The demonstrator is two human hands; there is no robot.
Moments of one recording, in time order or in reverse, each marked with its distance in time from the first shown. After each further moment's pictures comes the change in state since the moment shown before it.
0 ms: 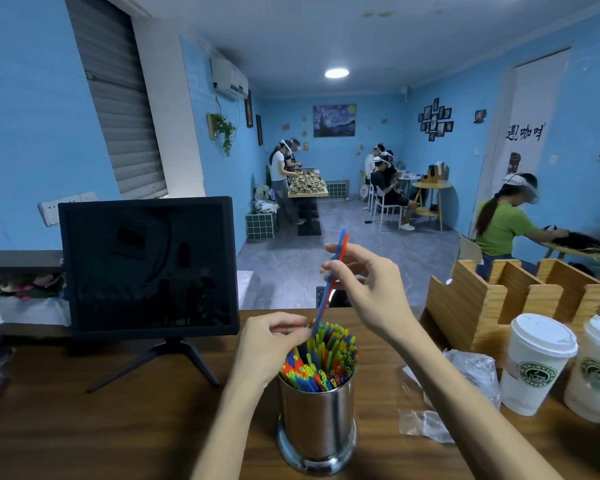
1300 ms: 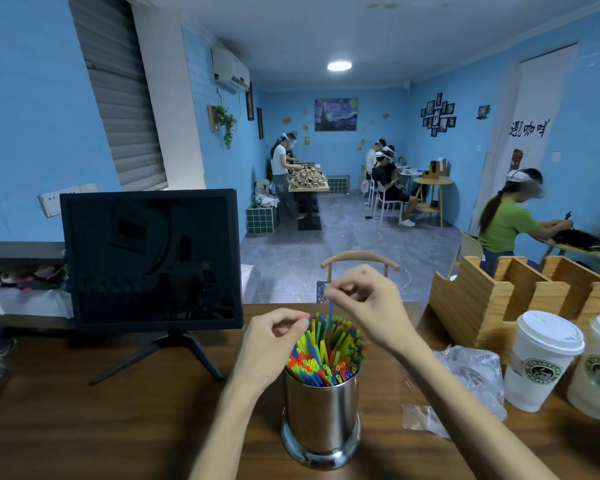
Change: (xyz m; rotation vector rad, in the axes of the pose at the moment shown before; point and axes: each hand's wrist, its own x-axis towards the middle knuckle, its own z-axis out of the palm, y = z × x) left_hand -0.002 -0.013 -0.007 0.029 -0.038 0.126; right_hand -0.017 0.043 0.006 -0.168 -0.073 0.023
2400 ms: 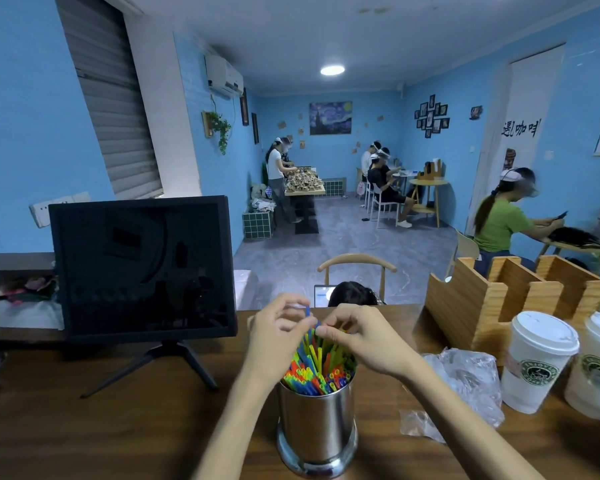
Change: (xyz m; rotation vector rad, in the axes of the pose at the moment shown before) left_hand 0.016 0.011 0.019 -0.083 0.066 0.105; right_hand -0.017 0.020 -0.001 -0.050 -0.339 0.063
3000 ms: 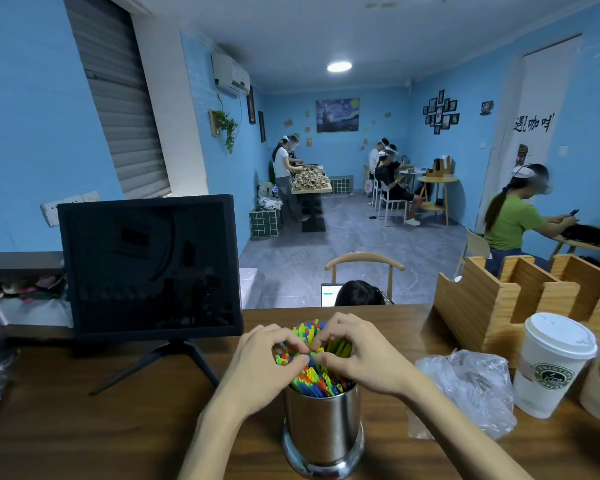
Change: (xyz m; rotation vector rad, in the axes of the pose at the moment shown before) left_hand -0.019 -0.019 -0.033 0.467 -0.187 0.072; right_hand -0.009 0.004 0.016 -0.123 -0.084 -0.102
